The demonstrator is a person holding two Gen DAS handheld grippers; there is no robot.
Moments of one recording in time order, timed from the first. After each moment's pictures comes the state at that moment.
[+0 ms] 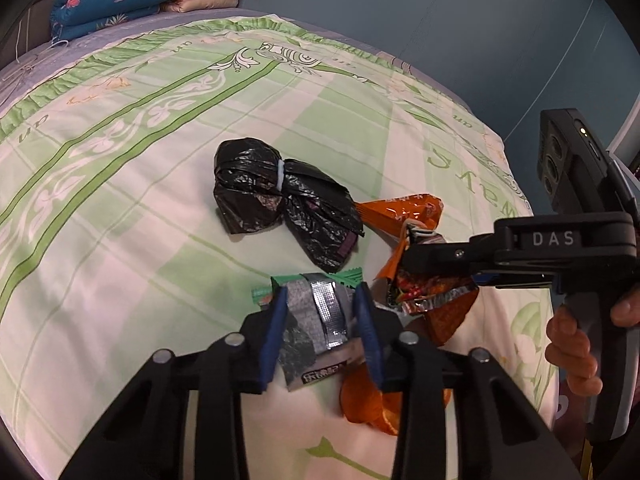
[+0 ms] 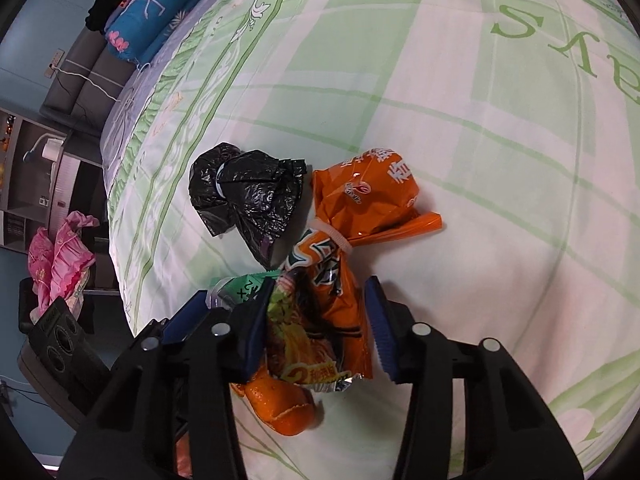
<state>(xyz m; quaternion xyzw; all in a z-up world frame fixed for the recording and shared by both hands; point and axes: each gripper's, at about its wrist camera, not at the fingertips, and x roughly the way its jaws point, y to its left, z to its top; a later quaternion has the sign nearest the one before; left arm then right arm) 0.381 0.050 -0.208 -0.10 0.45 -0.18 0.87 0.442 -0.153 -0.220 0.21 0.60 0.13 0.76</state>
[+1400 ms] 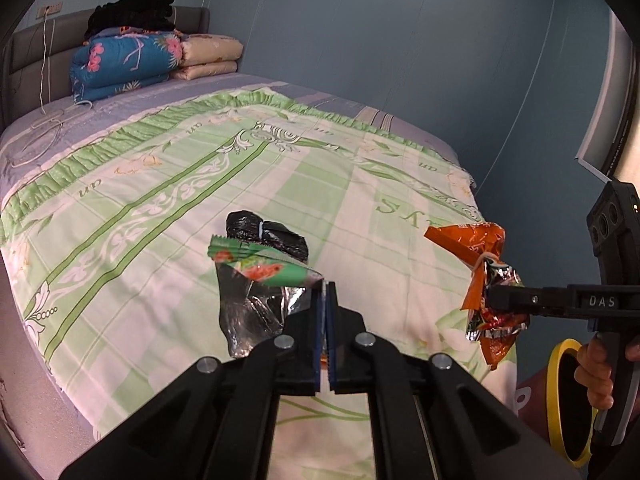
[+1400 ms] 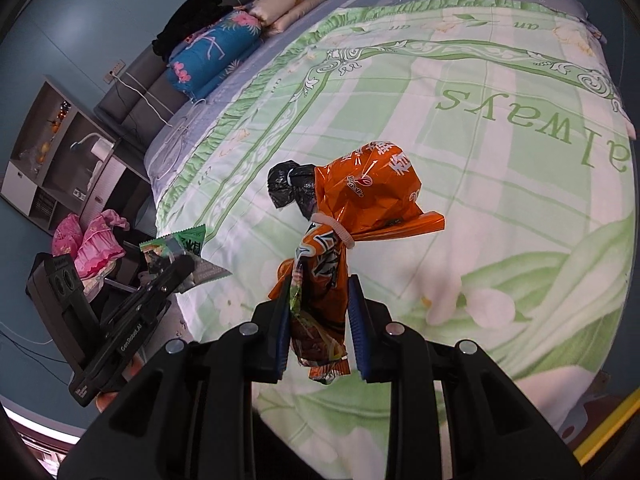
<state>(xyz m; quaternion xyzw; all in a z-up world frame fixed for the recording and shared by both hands) 0.258 0.049 -0.092 -0.08 0.35 -0.16 0.92 0.272 -0.221 -0.095 0.20 0.48 0.17 0.83</state>
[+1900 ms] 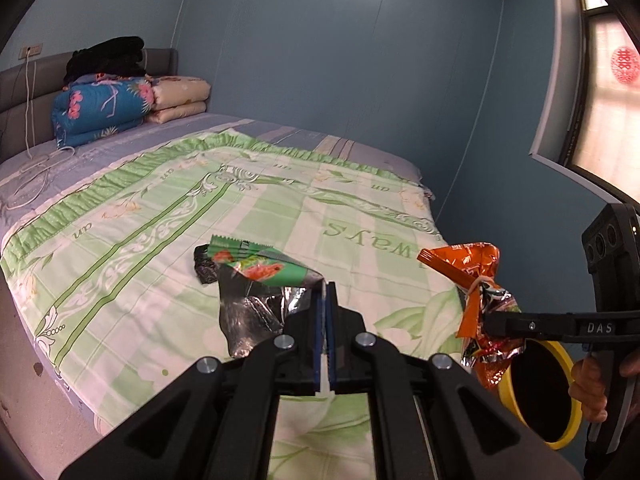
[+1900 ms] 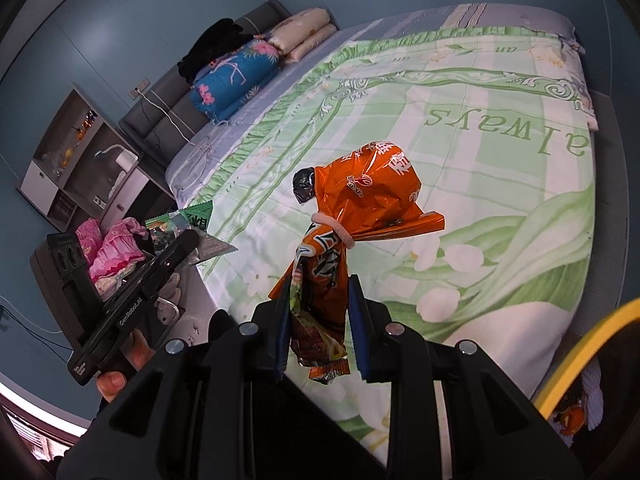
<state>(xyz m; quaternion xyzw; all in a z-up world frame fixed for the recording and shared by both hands) 0.176 0.016 -0.037 -0.05 0.29 -0.21 0.93 0.158 -0.255 -0.051 0.21 0.43 0.18 0.86</state>
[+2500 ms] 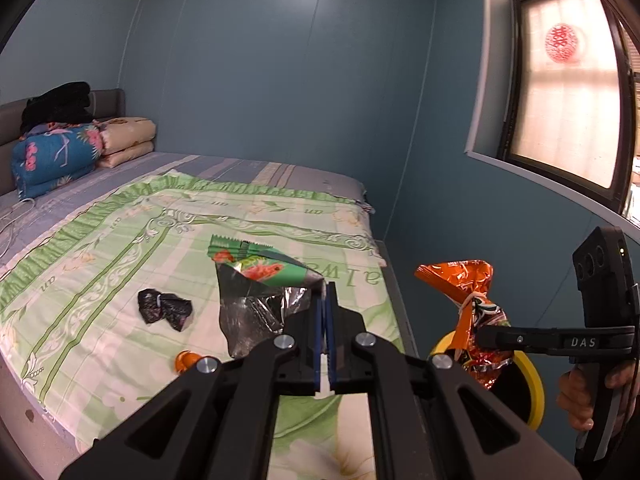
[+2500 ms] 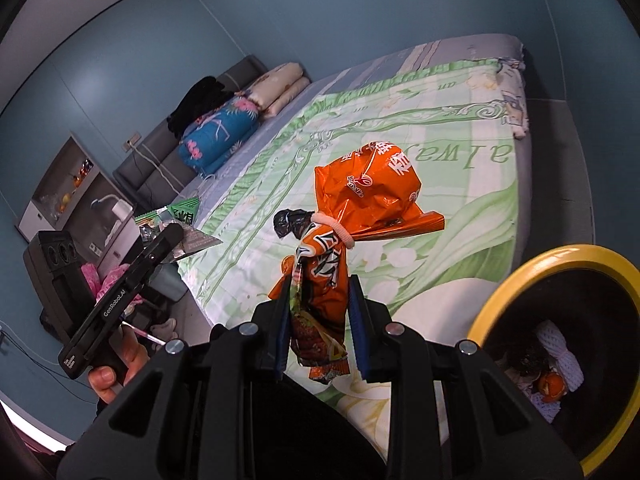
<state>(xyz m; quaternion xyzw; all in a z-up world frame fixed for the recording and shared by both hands) 0.120 -0.055 0.017 -0.02 0.23 -0.29 0.93 0.047 -0.330 -0.013 0.25 0.36 0.12 0.89</state>
